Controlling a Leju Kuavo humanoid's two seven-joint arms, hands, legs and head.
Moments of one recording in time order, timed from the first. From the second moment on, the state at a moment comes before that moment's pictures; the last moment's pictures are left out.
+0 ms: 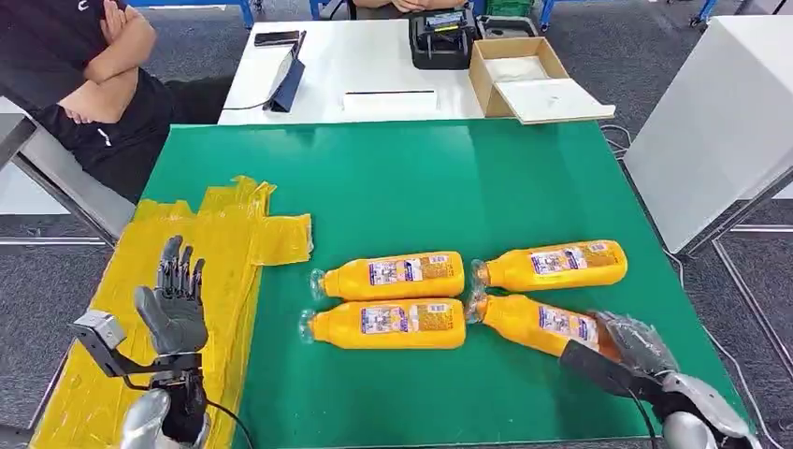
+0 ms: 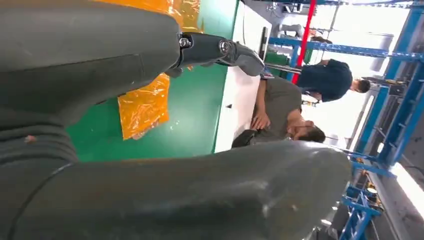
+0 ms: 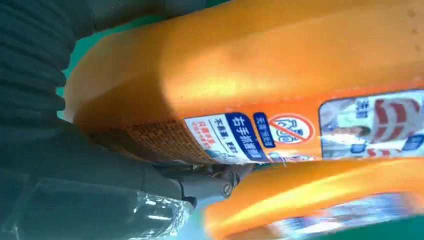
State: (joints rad) left arm -0.02 -0.11 0.20 -1.35 0.23 -0.18 -0.56; right arm 0.06 -0.47 0.14 -1.38 0.70 0.30 -0.13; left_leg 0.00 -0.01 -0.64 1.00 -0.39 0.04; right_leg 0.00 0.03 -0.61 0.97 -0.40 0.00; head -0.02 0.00
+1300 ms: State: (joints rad) left arm -0.13 -0.18 -0.01 -1.42 0.26 -0.28 -0.49; right arm -0.41 -0.11 0.25 -1.30 0.59 0.00 -0.18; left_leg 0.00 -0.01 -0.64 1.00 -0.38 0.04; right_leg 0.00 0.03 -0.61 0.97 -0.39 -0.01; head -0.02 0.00
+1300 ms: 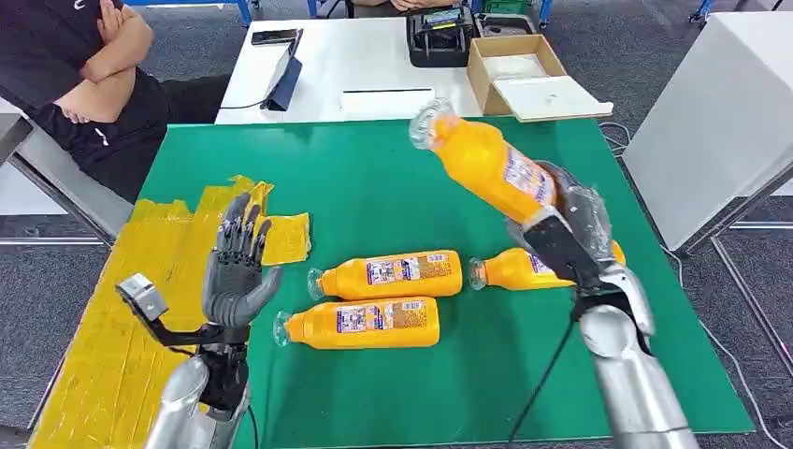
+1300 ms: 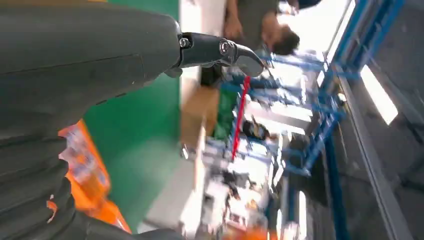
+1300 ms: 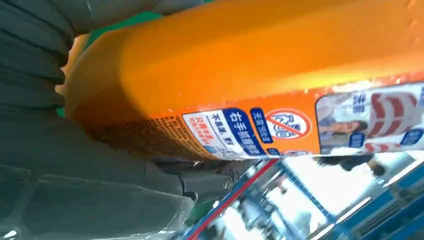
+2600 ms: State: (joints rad) left arm -0.25 -0.19 -0.17 -1.42 0.32 -0.24 -0.40; right arm -0.38 0.12 0.42 -1.38 0.58 -0.06 -0.04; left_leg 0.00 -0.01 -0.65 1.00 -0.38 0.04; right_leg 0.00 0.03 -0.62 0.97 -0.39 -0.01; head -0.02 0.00
